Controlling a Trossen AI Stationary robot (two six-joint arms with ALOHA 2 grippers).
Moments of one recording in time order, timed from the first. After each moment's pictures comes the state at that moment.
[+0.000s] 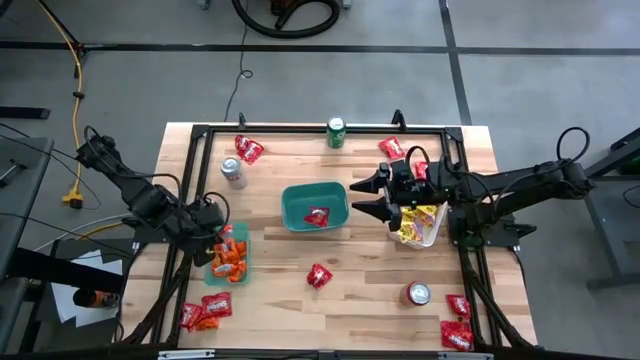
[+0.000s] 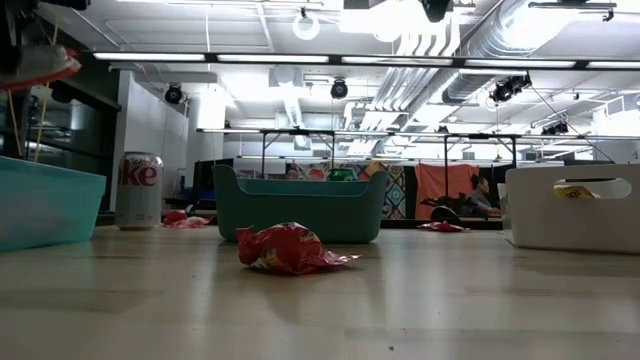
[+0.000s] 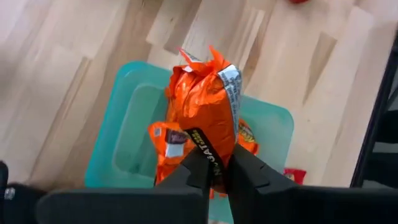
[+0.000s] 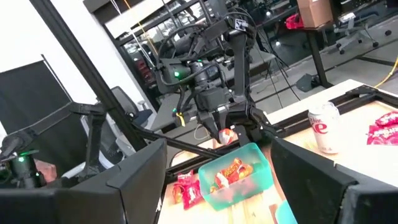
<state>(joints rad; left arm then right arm) -0.67 0.84 0.84 -1.16 -0.24 -1.04 0.10 1.09 0.83 0.29 0.03 0.46</state>
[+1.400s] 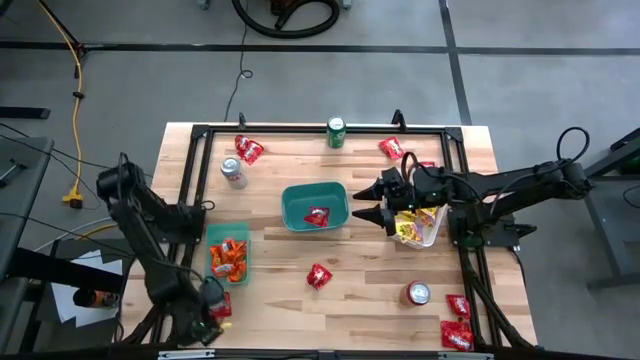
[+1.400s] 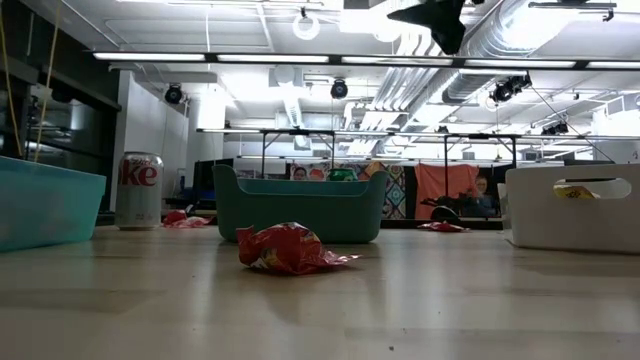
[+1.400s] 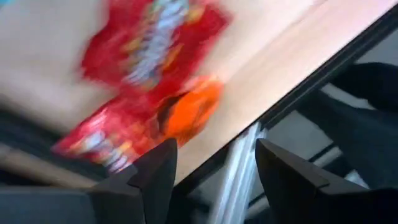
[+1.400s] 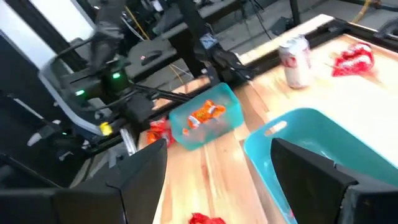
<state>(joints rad) -1.09 1.53 0.97 -0.70 0.12 -1.89 0.09 1.09 0.82 0.03 0.03 0.49</state>
